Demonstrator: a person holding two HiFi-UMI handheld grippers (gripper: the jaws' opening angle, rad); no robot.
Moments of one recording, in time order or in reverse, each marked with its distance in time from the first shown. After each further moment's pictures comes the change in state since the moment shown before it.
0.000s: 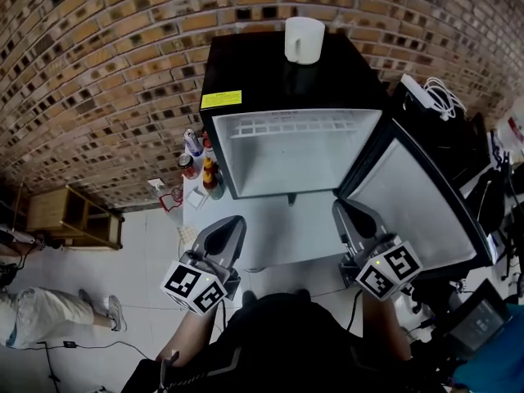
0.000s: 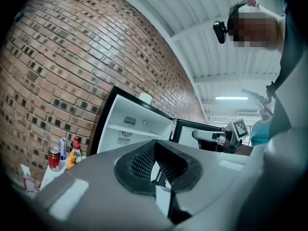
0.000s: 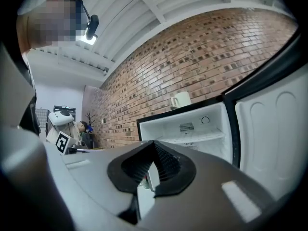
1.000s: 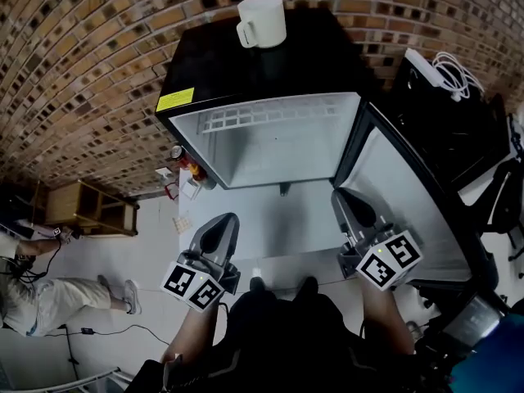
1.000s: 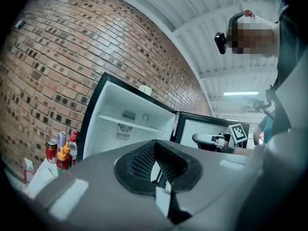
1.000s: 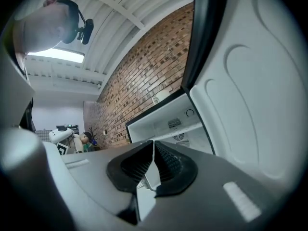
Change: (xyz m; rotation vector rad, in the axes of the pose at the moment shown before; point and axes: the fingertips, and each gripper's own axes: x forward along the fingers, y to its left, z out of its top) left arm 0.050 -0.030 -0.032 -0.006 0.005 0.090; right arm -0.021 -0.093 -0.023 0.180 -0.037 0.051
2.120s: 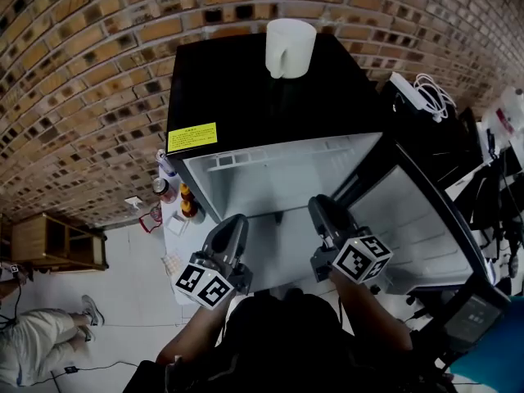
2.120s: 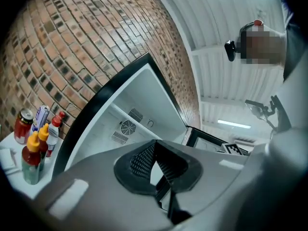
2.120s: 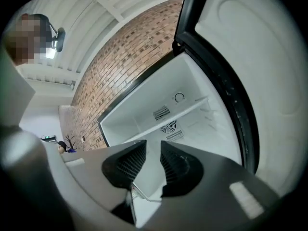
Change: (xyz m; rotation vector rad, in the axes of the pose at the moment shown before) left arm 0.063 0.093 -0.003 -0.271 -0.112 -0.172; right arm 0.107 -0.018 -0.043 0.154 0.002 -0.235
